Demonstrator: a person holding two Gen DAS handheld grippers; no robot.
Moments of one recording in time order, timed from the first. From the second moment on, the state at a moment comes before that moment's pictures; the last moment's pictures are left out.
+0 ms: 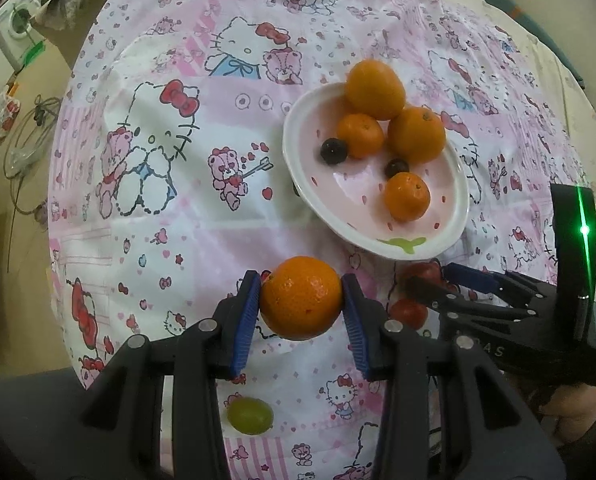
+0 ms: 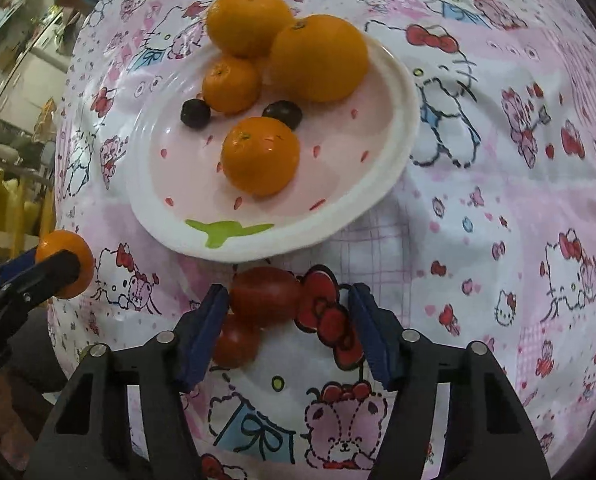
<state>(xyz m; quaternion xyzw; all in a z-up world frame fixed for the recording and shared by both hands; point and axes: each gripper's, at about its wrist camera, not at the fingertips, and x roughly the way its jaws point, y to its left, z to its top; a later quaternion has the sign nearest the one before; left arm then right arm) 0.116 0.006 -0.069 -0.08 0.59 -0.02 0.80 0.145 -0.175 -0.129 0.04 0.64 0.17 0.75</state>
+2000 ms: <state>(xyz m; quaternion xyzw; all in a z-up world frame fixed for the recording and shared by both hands) 0.132 0.024 -0.001 -0.07 0.50 0.03 0.86 0.140 -0.287 -0.001 0.20 0.45 0.18 0.85</state>
